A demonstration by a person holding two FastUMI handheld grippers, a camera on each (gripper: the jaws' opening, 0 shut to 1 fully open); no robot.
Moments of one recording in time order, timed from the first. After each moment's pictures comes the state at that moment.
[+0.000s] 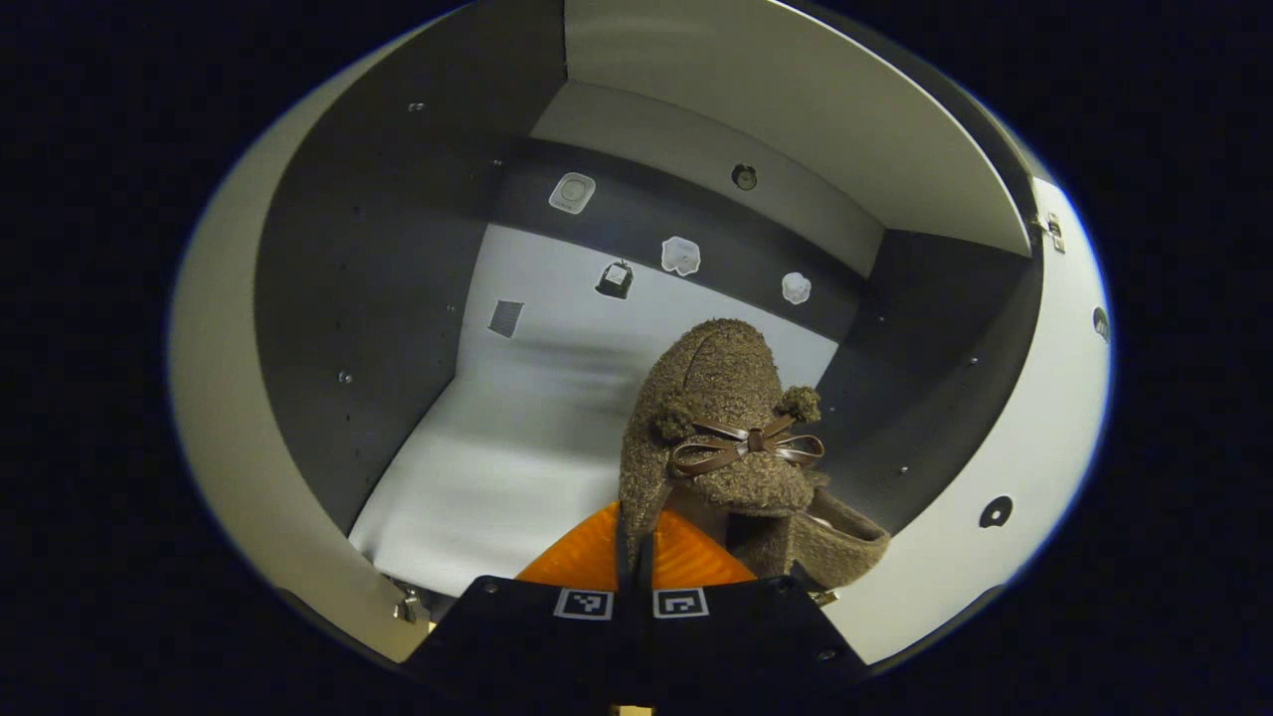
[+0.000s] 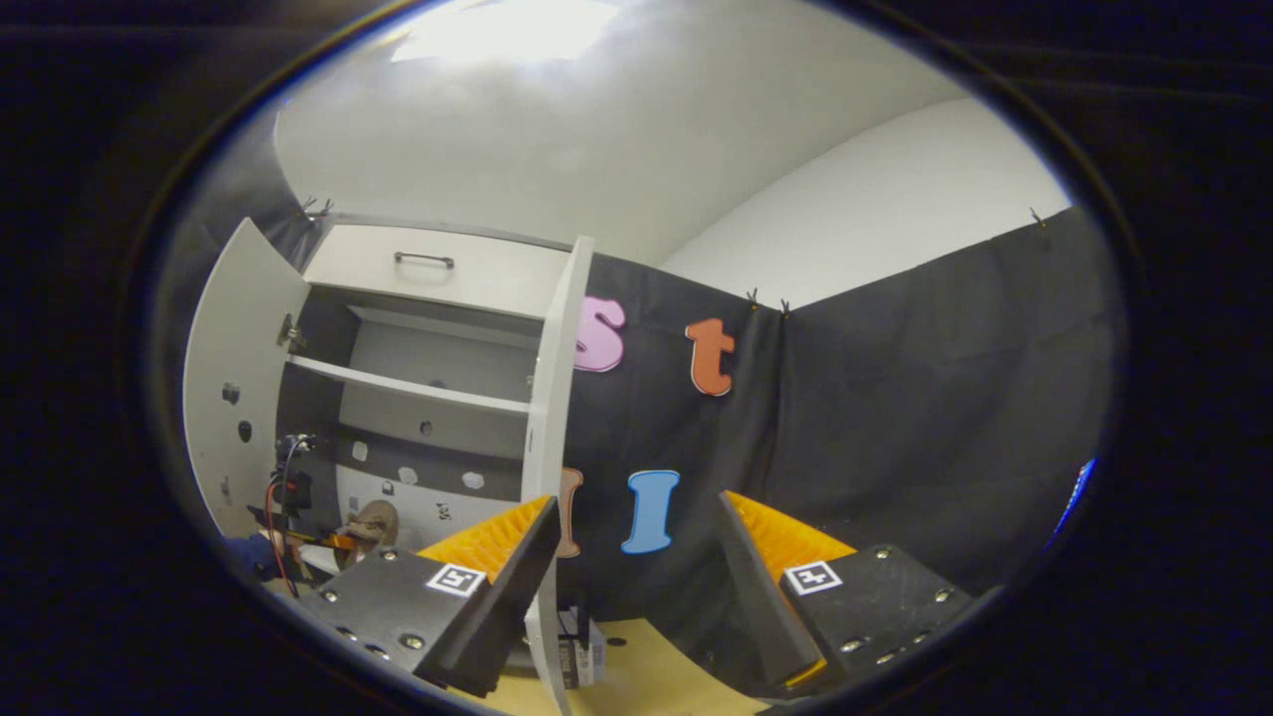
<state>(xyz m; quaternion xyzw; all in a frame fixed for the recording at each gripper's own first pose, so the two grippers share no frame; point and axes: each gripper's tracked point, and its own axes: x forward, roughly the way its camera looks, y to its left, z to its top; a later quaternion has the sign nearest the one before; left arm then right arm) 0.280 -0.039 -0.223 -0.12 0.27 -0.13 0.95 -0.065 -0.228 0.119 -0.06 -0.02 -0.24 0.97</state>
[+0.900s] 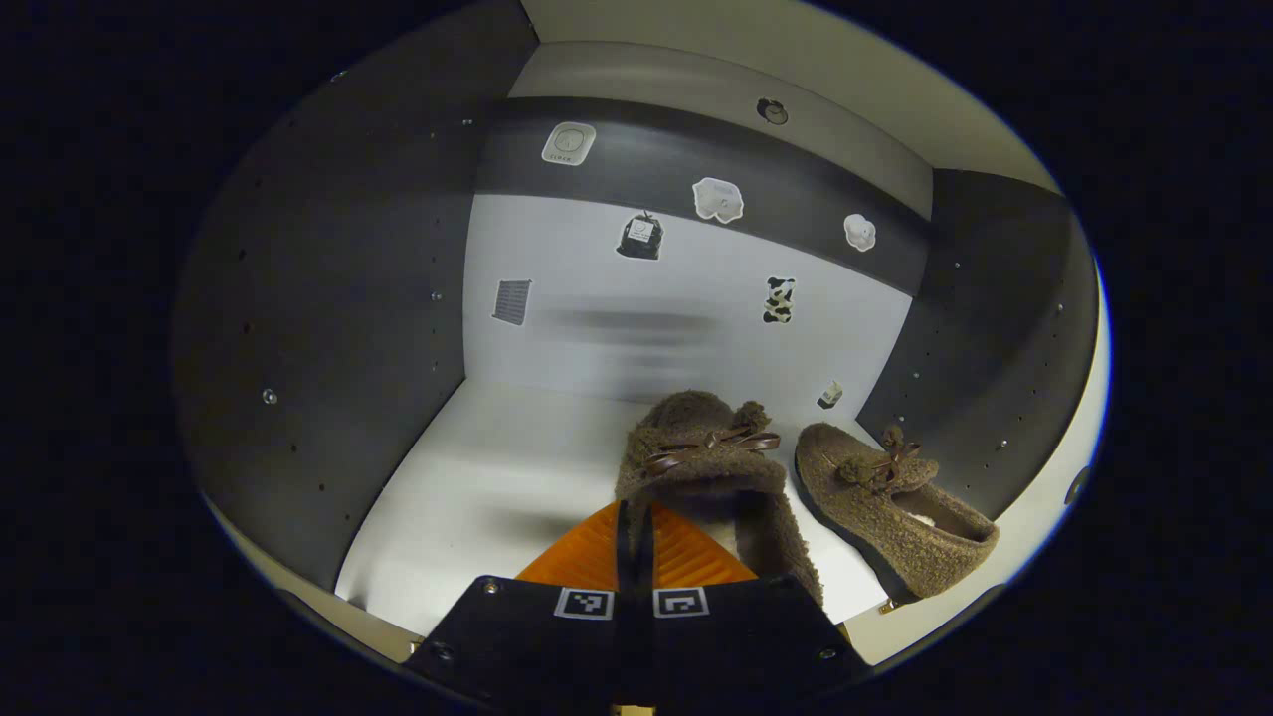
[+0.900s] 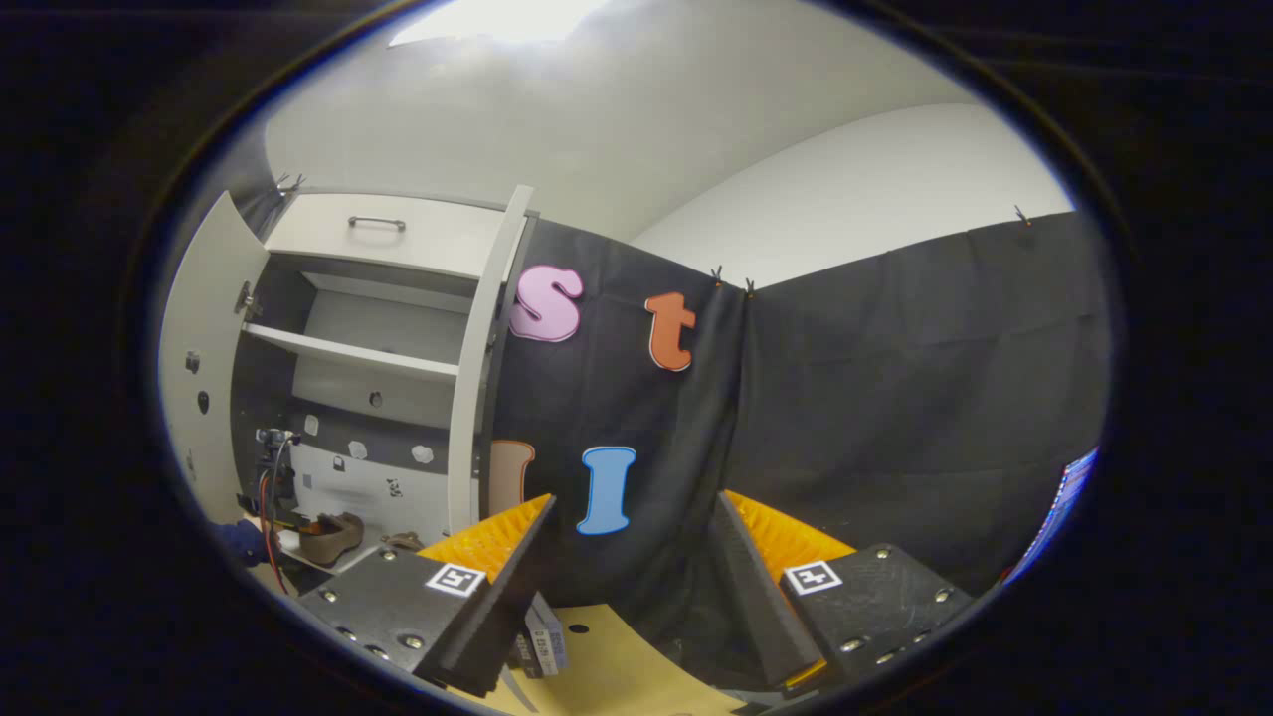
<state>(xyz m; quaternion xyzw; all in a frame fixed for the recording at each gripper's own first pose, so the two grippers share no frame) 0.329 -0.034 -0.269 -0.06 0.29 -0.09 0.95 -0.066 -0.275 0.089 -0.08 0.01 -0.28 0.96</state>
